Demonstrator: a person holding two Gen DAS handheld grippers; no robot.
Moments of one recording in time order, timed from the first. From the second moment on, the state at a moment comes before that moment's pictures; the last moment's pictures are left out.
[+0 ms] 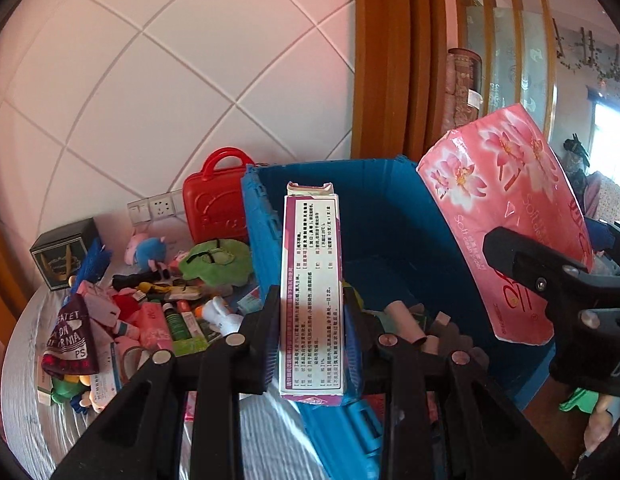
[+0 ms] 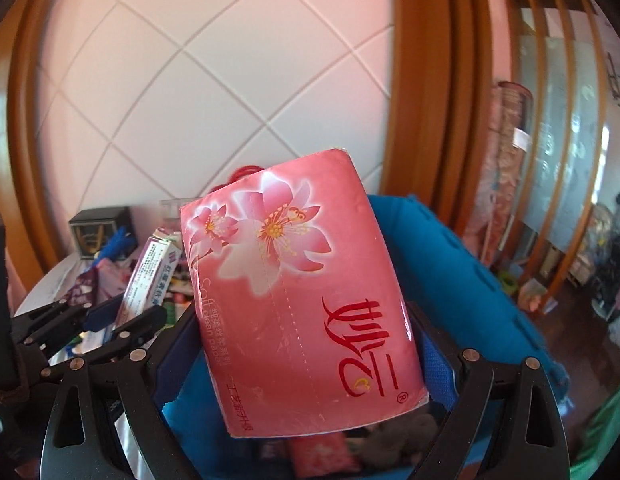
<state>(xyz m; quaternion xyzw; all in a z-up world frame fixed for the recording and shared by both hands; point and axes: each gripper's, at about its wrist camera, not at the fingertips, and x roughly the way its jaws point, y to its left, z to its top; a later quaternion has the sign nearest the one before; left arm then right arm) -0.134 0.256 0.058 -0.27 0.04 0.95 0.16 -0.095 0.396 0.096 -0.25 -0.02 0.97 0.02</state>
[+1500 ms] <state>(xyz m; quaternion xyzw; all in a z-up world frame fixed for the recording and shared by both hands) -0.133 0.329 0.045 -0.30 0.07 0.94 0.16 -0.103 0.500 0.058 -0.28 -0.03 0.95 0.13</state>
